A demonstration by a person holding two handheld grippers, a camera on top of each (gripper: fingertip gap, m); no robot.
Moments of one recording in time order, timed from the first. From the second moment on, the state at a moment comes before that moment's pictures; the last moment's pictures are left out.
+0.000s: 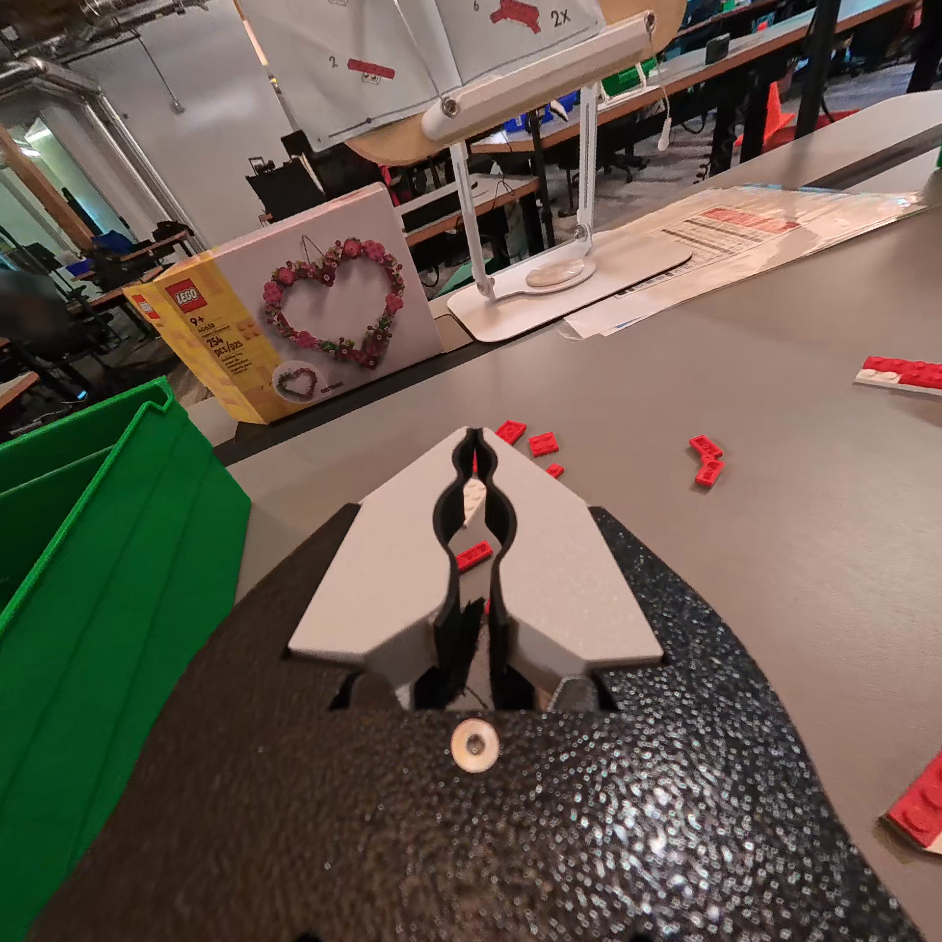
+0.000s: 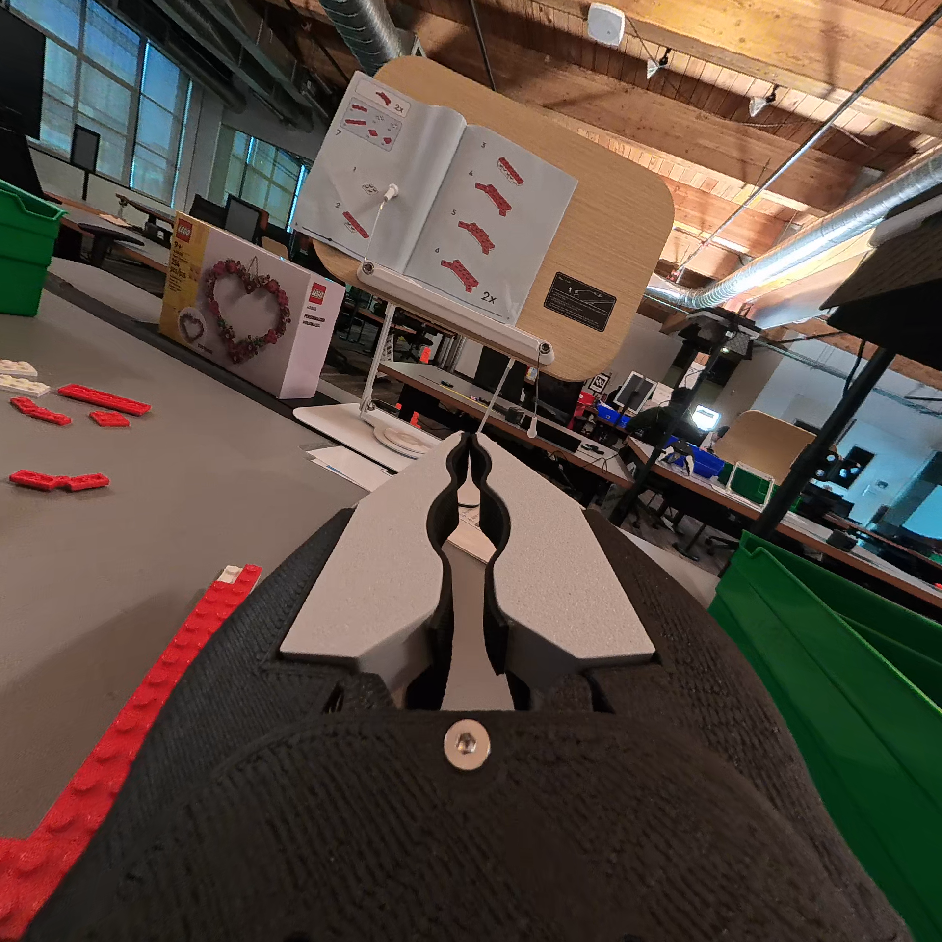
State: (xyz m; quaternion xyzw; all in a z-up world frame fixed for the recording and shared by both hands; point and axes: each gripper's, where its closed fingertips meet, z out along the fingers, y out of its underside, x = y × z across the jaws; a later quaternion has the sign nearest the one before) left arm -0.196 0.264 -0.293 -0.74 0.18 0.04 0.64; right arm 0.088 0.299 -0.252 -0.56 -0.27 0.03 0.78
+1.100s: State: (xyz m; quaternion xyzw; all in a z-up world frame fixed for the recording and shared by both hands) left arm -0.116 0.214 -0.316 -0.69 0.41 -0.19 0.57; right arm -0.053 0.232 -0.294 -0.56 -0.58 0.26 0.53
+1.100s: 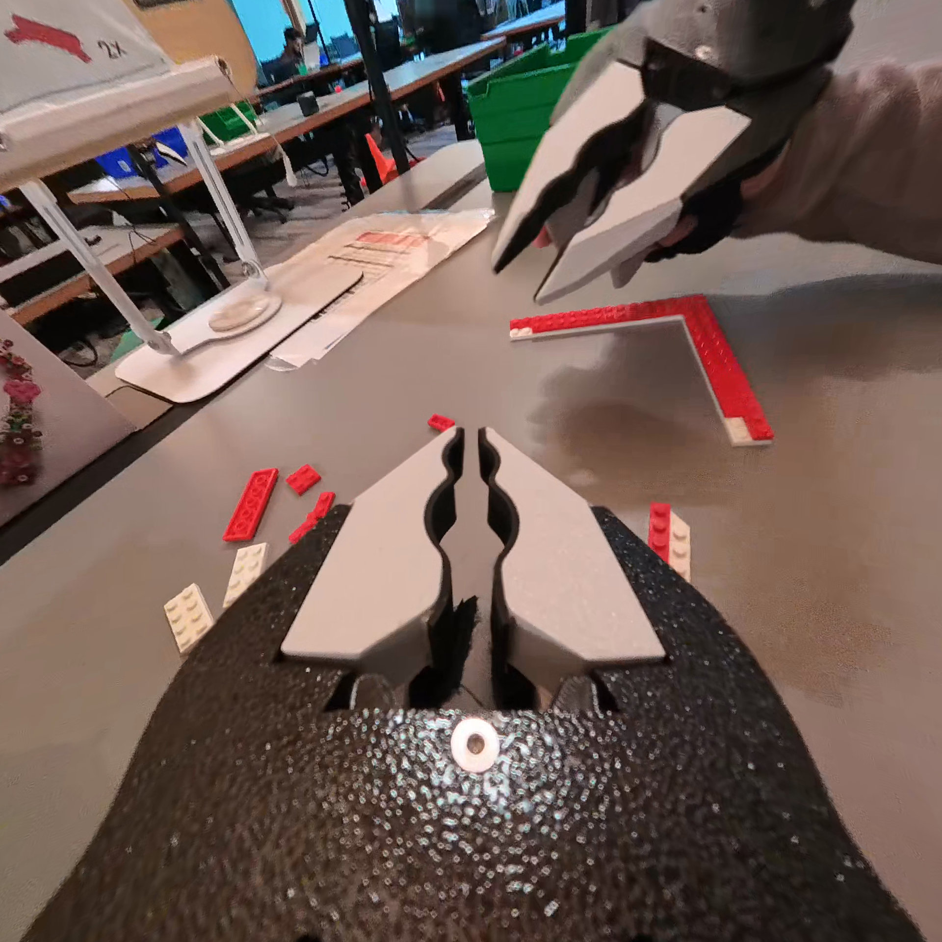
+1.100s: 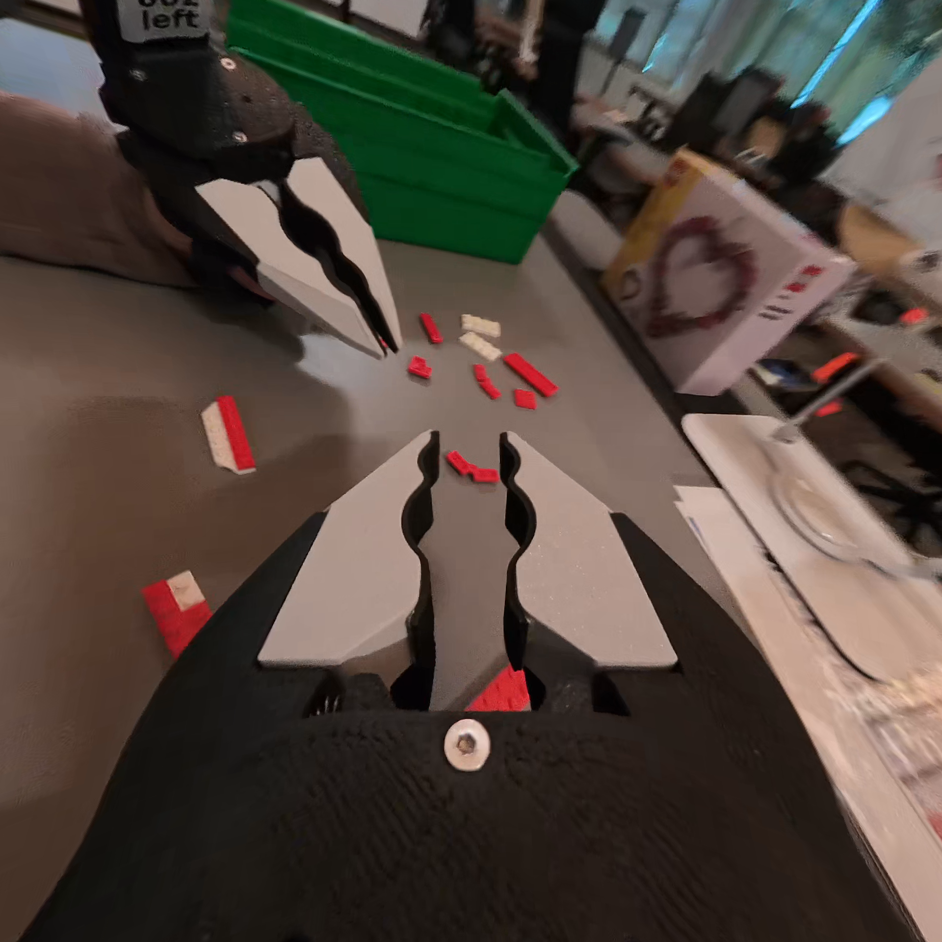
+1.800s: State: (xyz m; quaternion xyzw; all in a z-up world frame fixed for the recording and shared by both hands) left arm -0.113 0.203 -0.323 -0.68 0.45 -0.18 0.55; right arm -0.102 0.253 -0.342 -0.66 -0.64 0.22 0.33
